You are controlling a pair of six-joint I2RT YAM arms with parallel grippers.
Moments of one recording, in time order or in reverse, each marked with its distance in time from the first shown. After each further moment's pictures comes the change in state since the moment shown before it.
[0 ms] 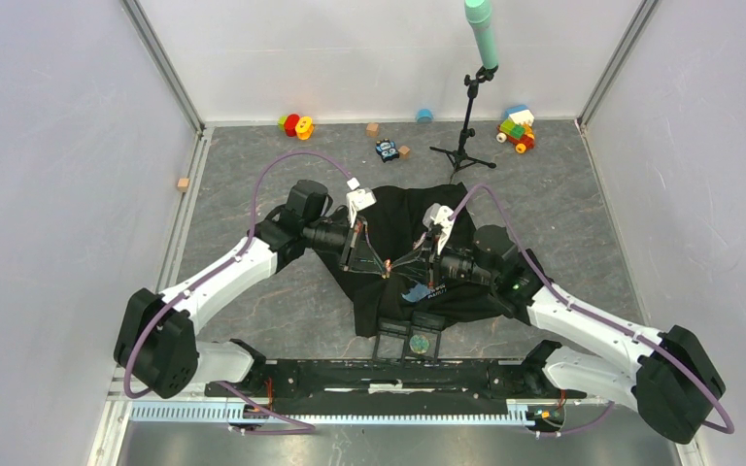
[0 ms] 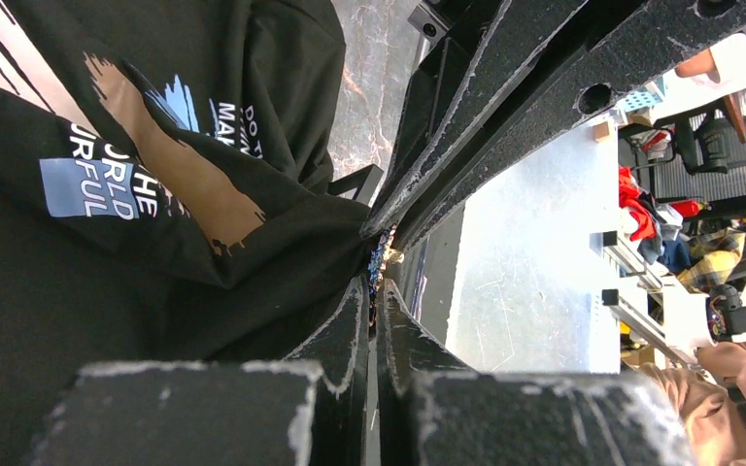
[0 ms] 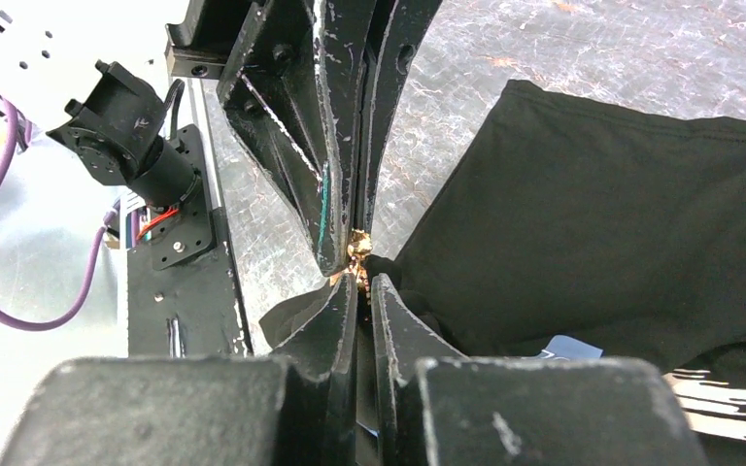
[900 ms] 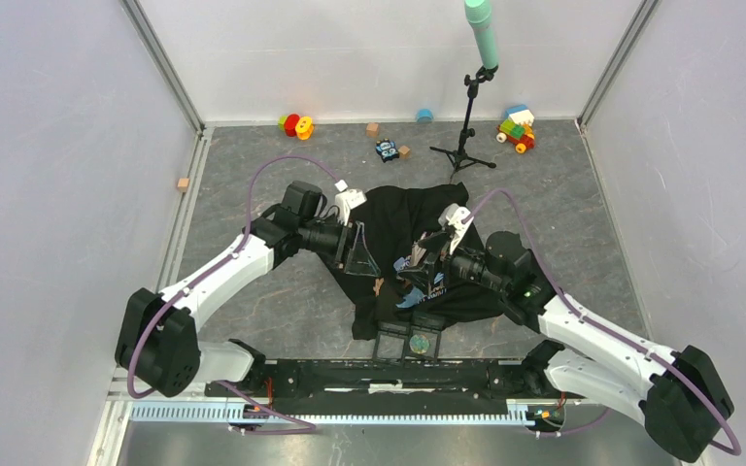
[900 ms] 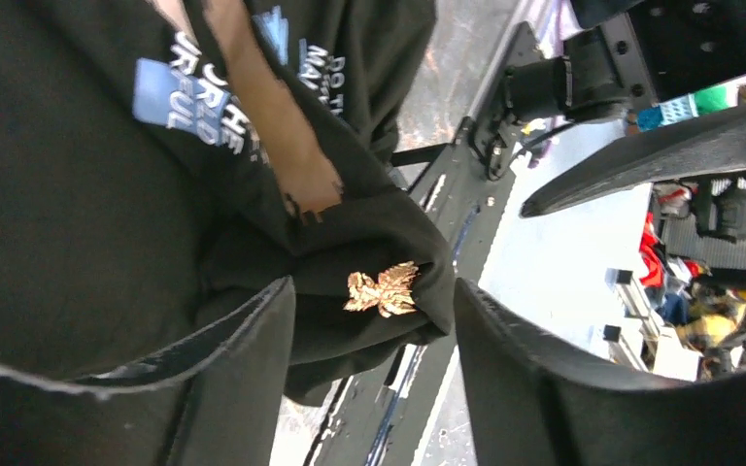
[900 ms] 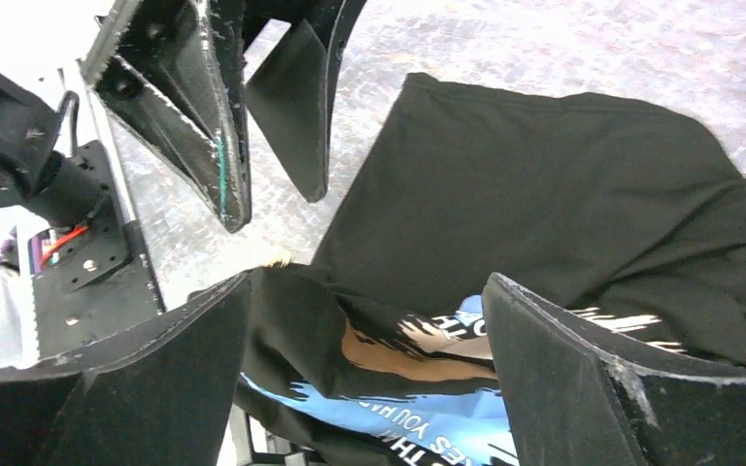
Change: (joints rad) left arm 0.047 0.010 0.004 -0.133 -0.096 -0.018; right arm -0.036 -0.097 -0.056 -0.041 0.110 -0.048
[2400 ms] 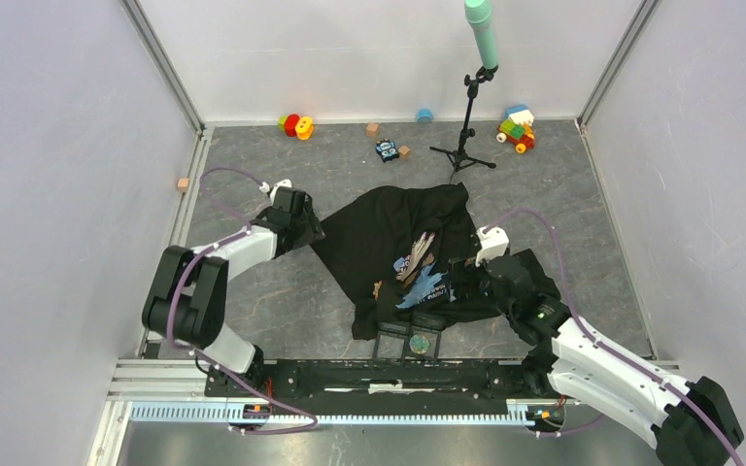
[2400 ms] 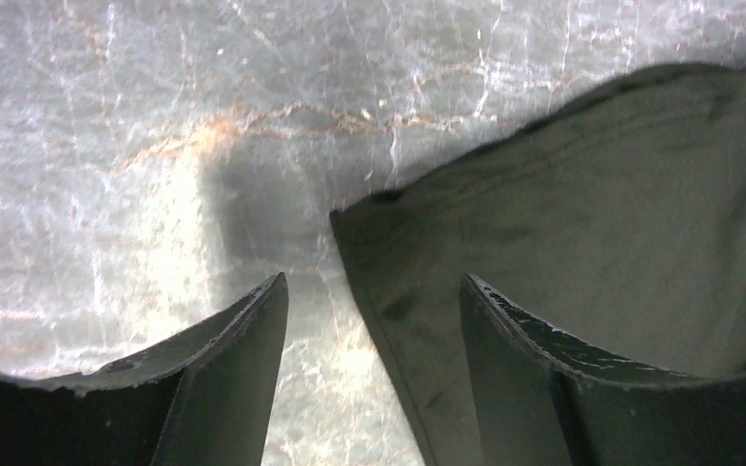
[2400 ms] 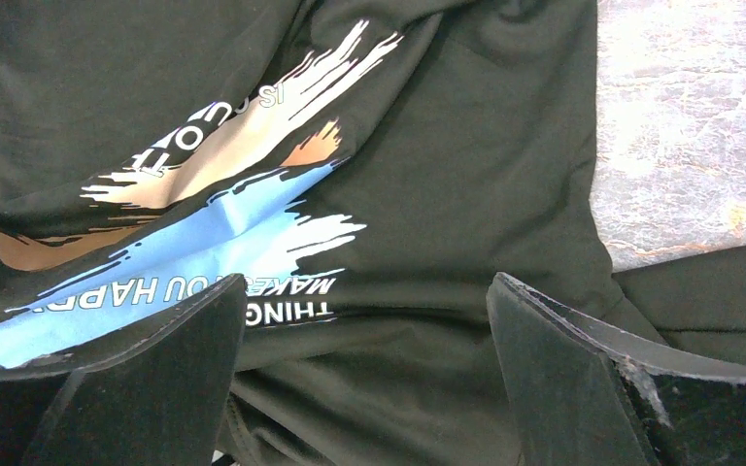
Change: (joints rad) left arm 0.195 0.212 -0.122 0.236 -1.051 -0.394; right arm -0.001 -0.200 -0.154 -0.387 0.625 0.149
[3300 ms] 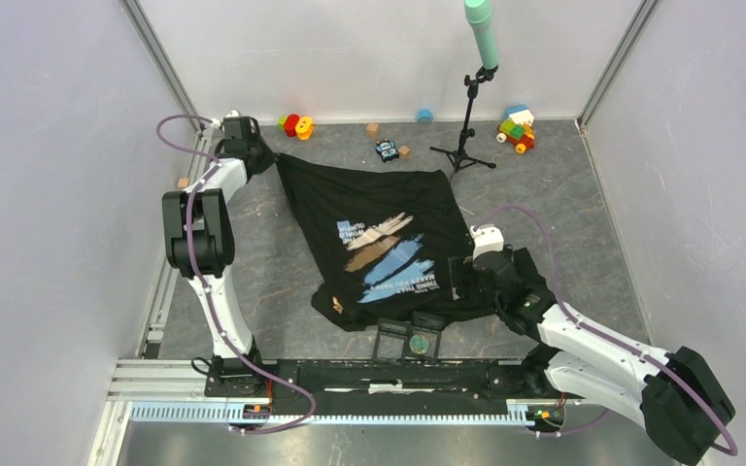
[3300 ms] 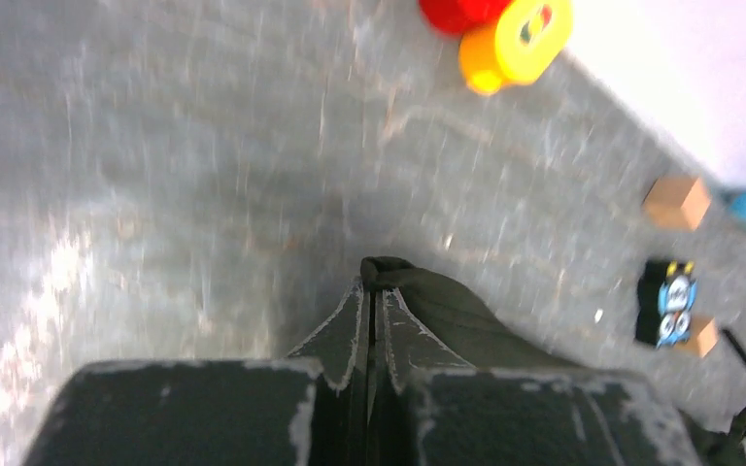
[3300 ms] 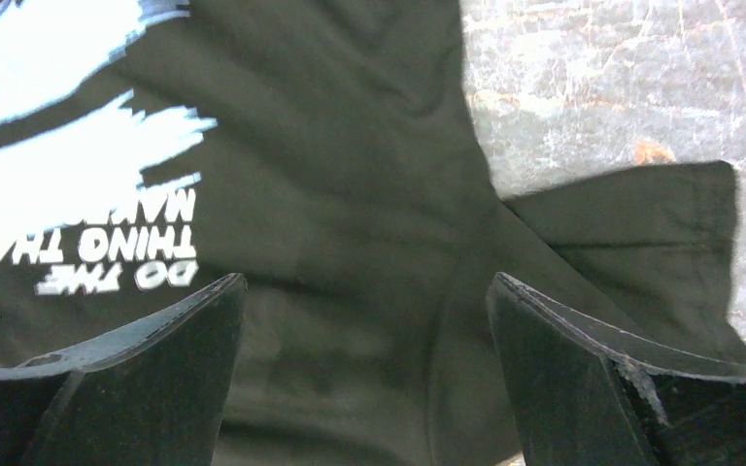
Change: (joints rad) left arm 0.350 0.506 0.688 0.032 0.222 0.005; right arm -0.003 0.168 0.021 -0.040 0.171 -0.009
